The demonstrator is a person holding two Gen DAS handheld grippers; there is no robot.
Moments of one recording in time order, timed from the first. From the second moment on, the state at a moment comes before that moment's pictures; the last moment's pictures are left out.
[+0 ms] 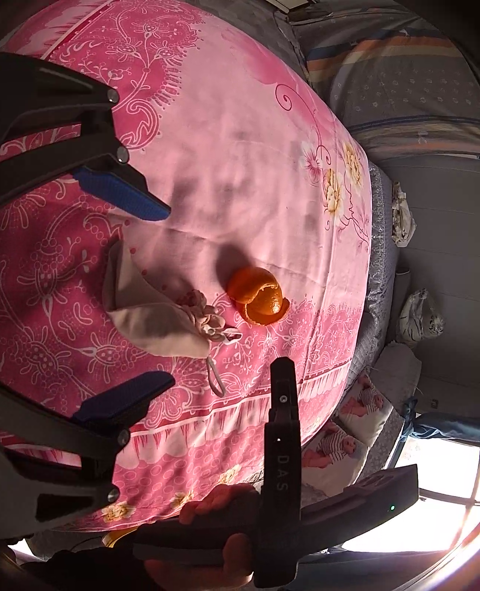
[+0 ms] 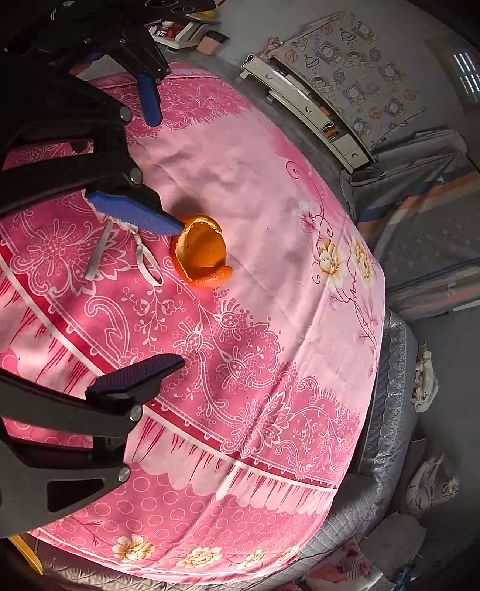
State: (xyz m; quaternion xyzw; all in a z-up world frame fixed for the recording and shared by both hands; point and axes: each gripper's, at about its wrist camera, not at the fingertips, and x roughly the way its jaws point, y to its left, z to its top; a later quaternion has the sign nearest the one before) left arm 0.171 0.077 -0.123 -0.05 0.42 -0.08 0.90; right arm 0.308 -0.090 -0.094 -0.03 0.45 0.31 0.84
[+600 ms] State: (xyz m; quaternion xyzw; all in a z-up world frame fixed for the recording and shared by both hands) left arm 0.197 0.070 -0.143 -0.06 0.44 -0.09 0.89; right arm 0.342 -0.034 -0.130 -0.04 0.50 0.33 0.80
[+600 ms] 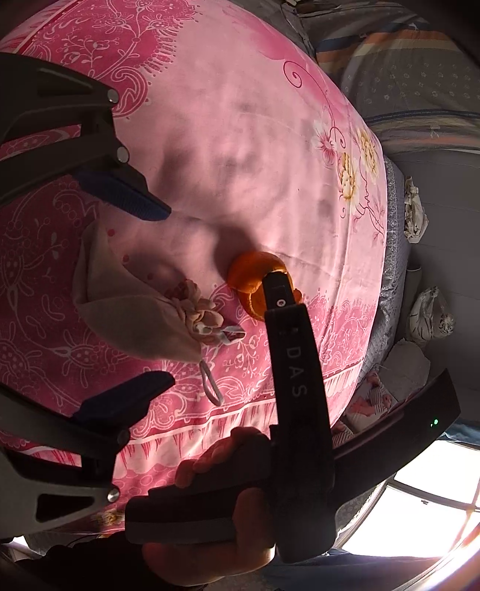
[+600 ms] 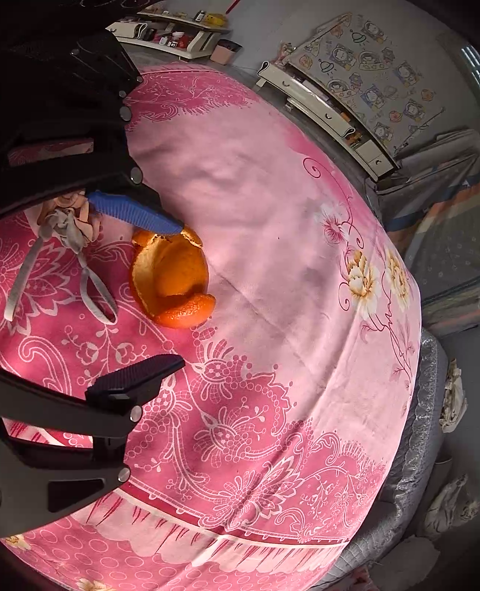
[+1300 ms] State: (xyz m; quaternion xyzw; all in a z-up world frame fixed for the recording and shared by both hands) left arm 0.203 0.064 -0.157 -0.08 0.44 -0.13 0.88; right arm 0.350 -0.021 -0.141 -0.04 0.52 0.32 0.79
